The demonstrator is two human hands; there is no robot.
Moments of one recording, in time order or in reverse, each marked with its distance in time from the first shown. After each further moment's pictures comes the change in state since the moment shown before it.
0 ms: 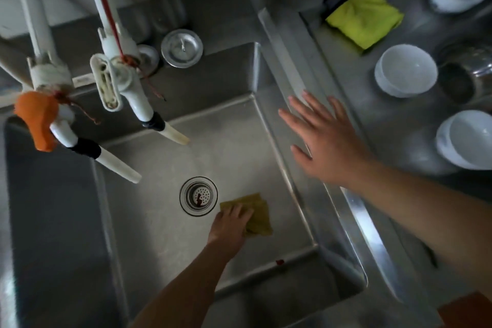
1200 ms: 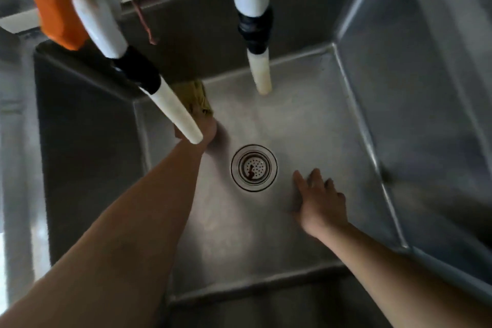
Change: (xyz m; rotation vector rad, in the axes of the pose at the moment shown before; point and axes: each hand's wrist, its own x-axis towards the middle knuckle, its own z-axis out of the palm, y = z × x) left_hand 0.086 -0.243 -0.069 -0.525 0.417 -0.737; right_hand -0.017 -0.168 0.233 0.273 -0.705 0.490
